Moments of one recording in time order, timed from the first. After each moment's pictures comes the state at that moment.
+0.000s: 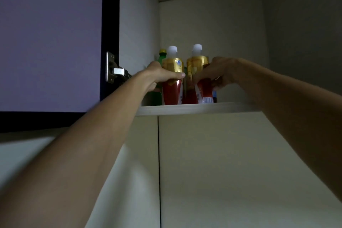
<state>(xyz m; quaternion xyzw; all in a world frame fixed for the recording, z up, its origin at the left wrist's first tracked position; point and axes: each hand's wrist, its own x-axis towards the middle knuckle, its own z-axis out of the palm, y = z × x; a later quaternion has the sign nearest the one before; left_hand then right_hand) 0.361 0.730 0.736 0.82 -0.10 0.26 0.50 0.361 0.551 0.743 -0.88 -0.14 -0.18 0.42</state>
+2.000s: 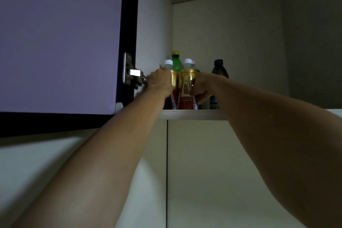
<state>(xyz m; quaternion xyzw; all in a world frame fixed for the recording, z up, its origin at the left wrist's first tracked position) 0.392 0.749 0.729 0.89 0.05 0.45 0.06 0.436 0.623 0.748 -0.92 -0.15 -0.20 0.30</state>
